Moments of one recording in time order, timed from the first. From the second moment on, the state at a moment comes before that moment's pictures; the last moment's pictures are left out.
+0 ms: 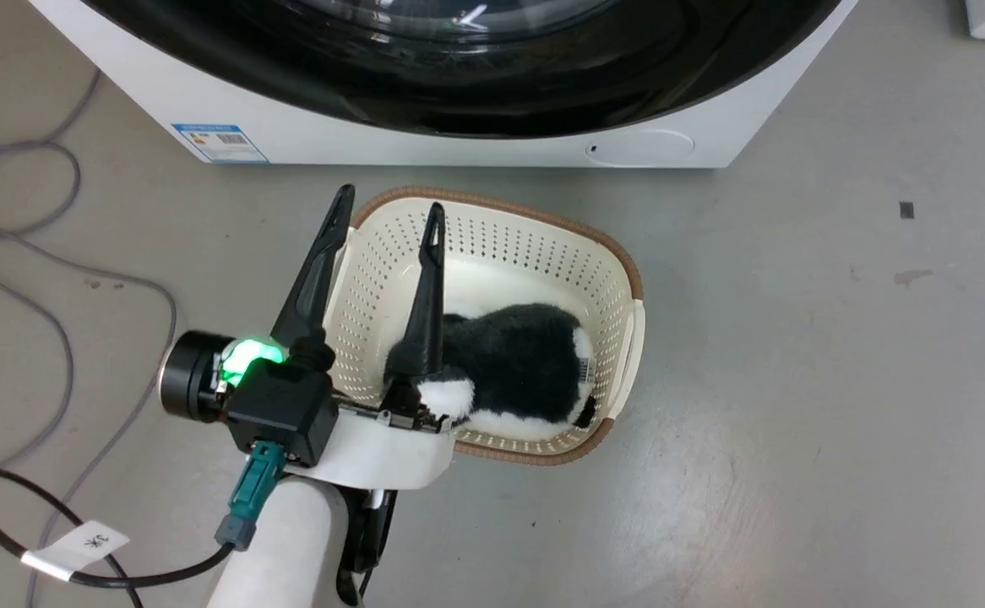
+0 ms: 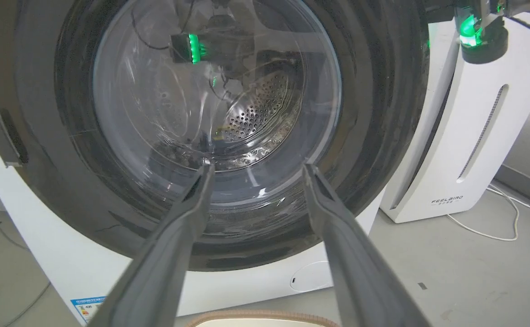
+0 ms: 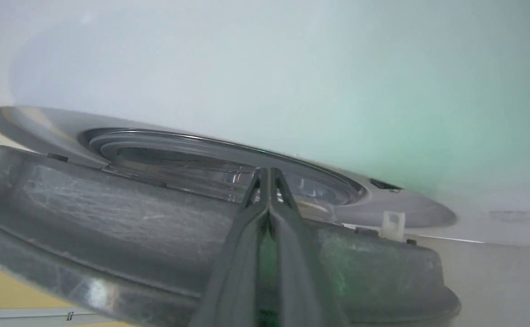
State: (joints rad) left arm -0.31 0.05 -0.27 -0.11 -0.07 0.07 -0.24; right arm -1.70 -0.27 0.74 1.20 1.59 0.12 0.52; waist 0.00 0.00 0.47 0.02
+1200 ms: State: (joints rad) left arm -0.04 0.05 -0.26 0.07 -0.09 0.07 -0.26; right arm -1.15 -0.24 0.81 1.01 1.81 0.12 0.79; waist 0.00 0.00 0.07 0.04
